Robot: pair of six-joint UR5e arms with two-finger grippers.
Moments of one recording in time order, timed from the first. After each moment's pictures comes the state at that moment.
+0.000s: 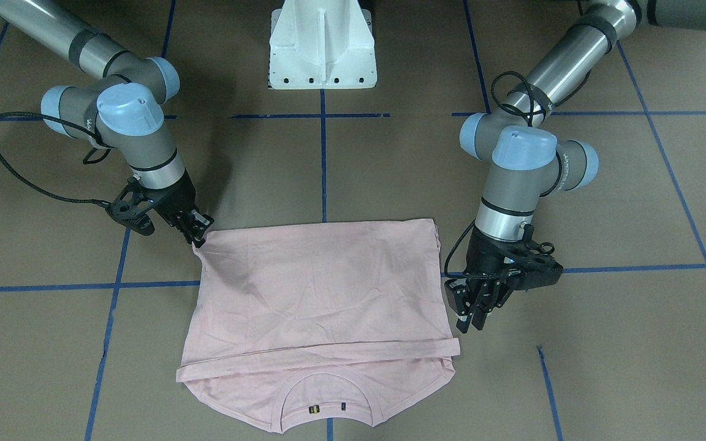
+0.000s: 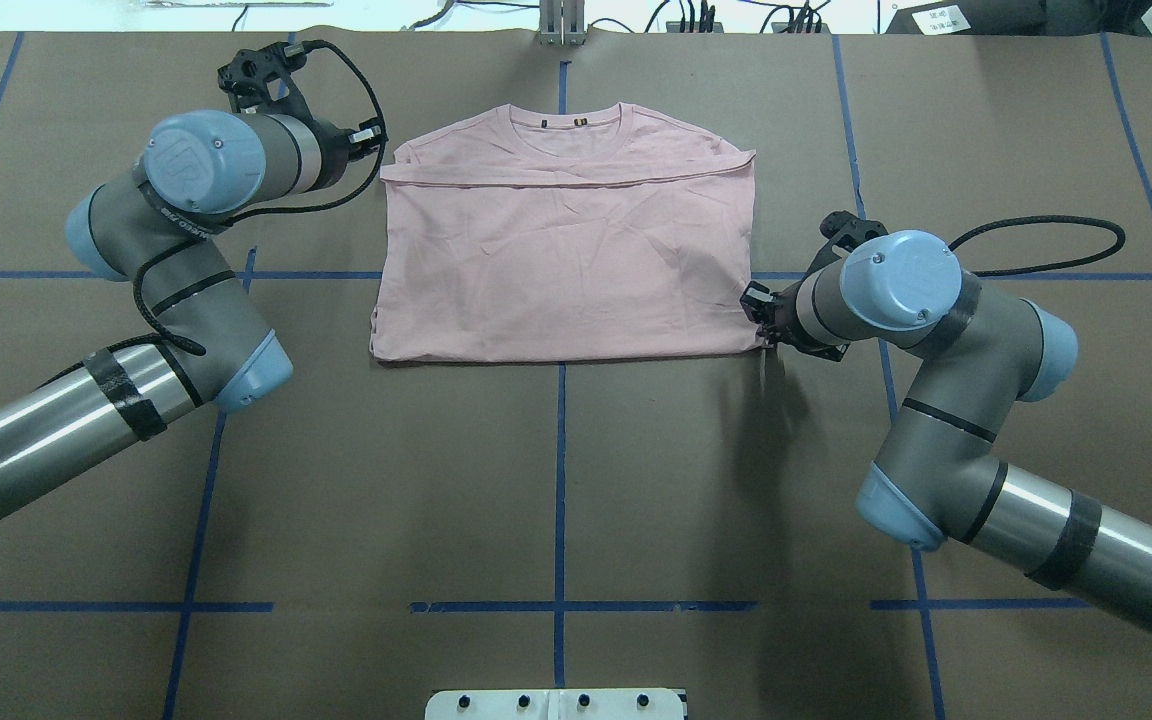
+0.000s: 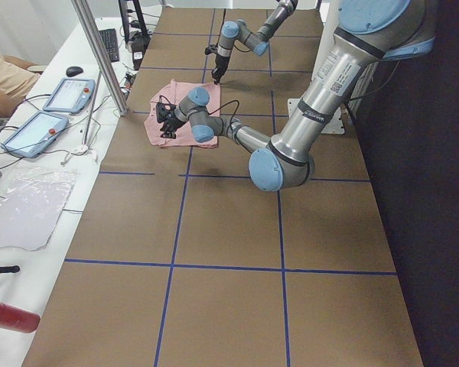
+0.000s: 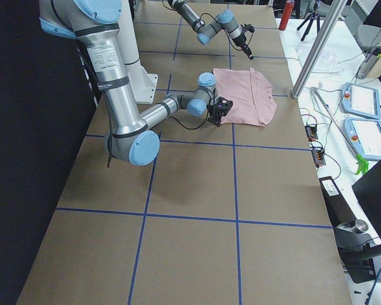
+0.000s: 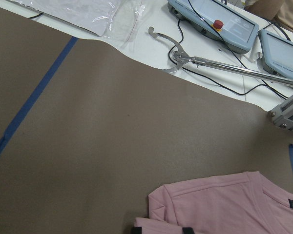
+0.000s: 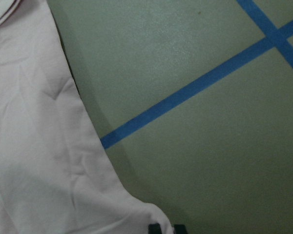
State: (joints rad) left arm -0.77 -2.20 -1.27 -2.37 -1.55 -1.40; right arm 0.63 -1.20 1.61 -1.14 1.76 1.70
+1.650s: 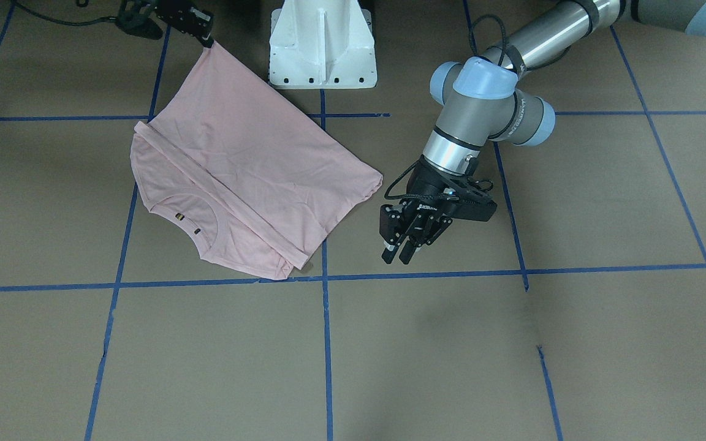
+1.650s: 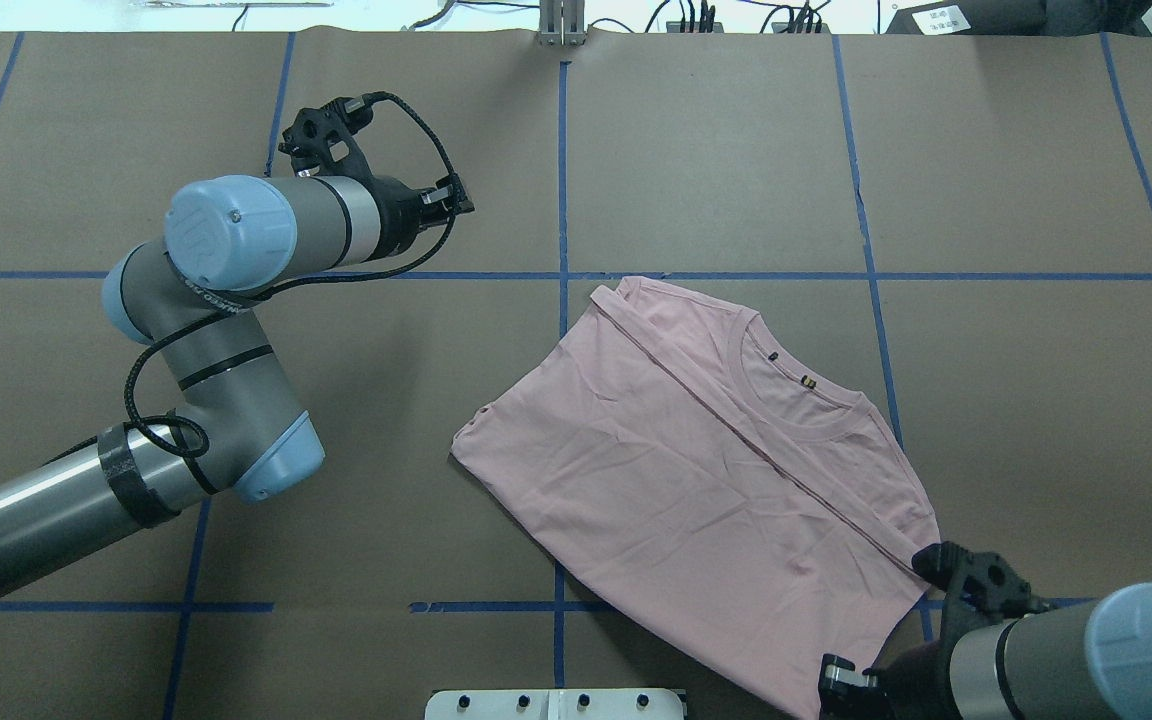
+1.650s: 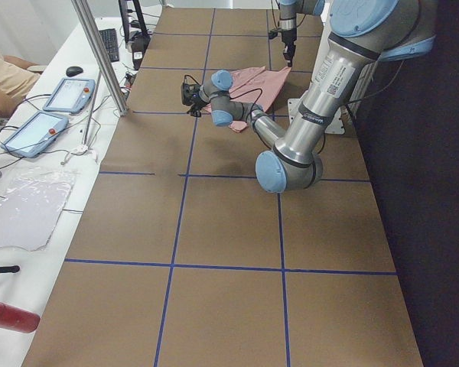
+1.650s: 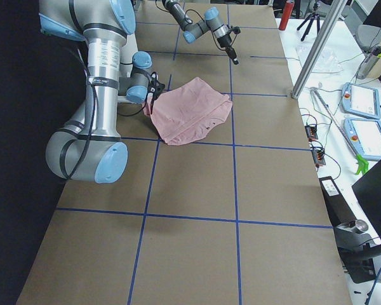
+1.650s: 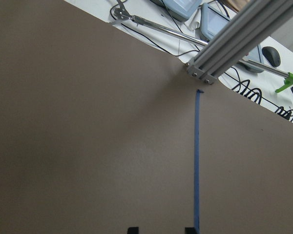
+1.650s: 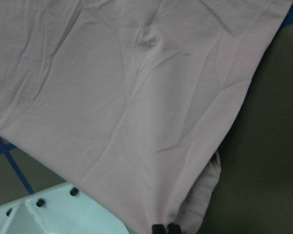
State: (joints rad) left arm -0.65 -2.15 -1.53 -2.35 -1.61 -1.54; right arm 0.07 -1.74 2.35 -1.14 1.81 1.98
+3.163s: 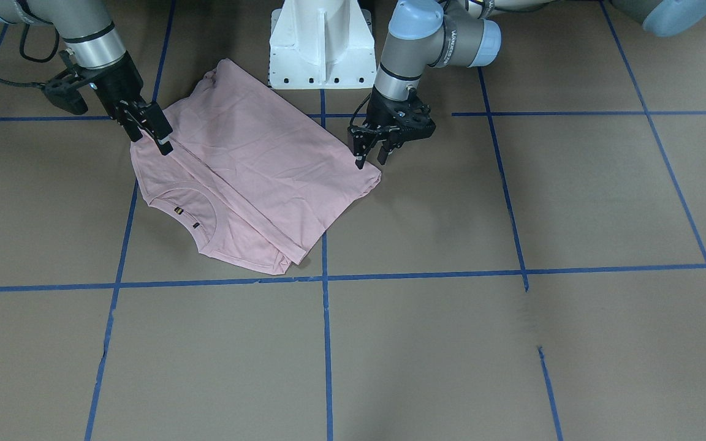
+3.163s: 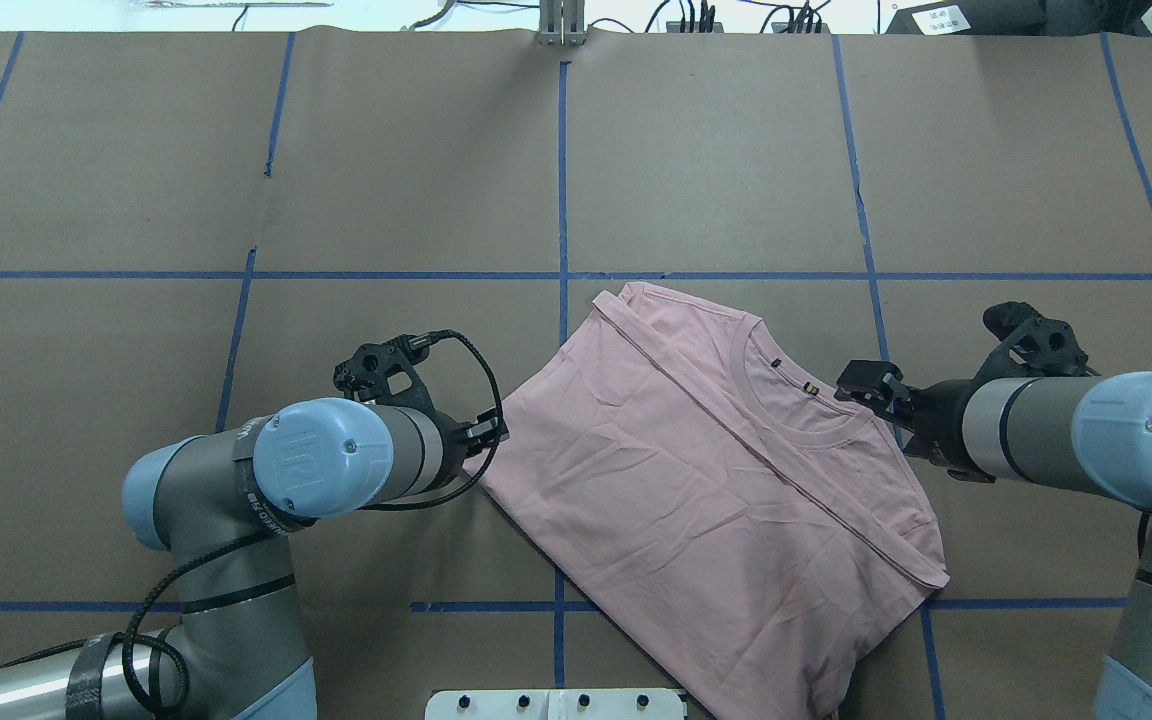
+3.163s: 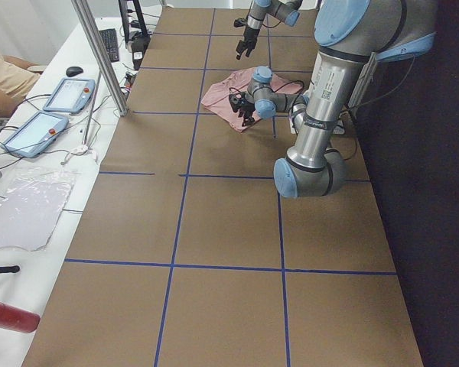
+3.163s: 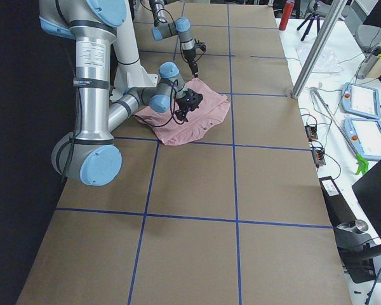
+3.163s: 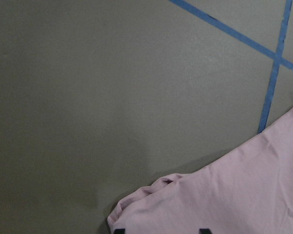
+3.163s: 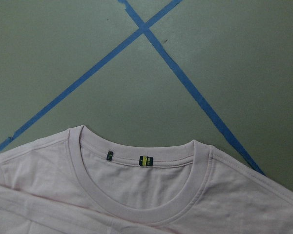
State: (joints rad) left arm -0.34 -2.05 -1.79 -1.88 -1.59 -1.74; right arm 0.49 -1.62 2.15 -1.16 1.64 1.89
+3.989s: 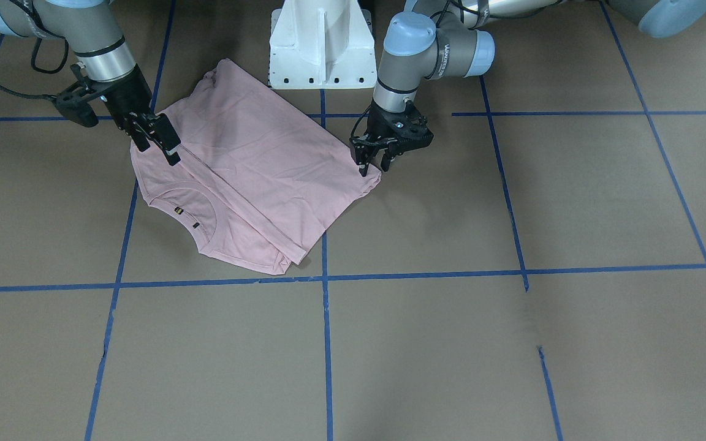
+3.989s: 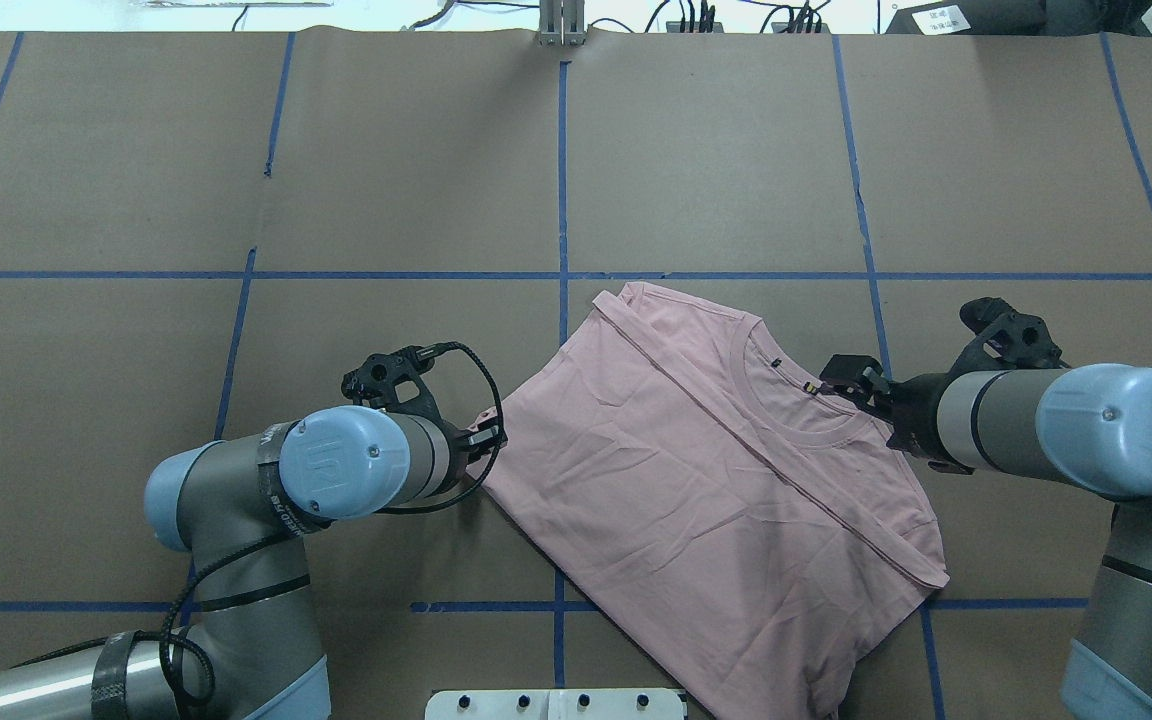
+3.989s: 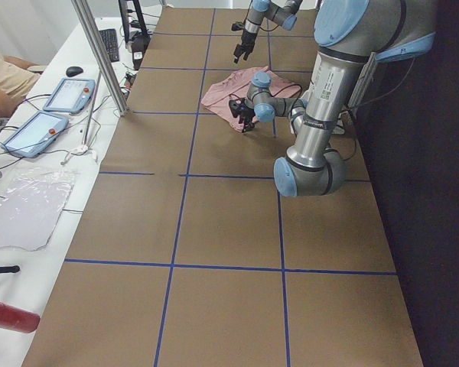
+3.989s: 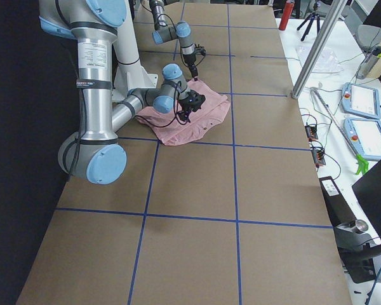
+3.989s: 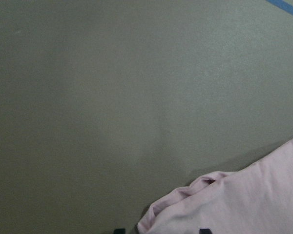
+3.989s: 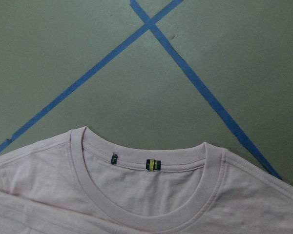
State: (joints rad) left arm -0.33 -2.07 -1.73 -1.88 -1.59 -1.74; right arm 0.50 -1.58 2.11 -1.16 1.64 1.89
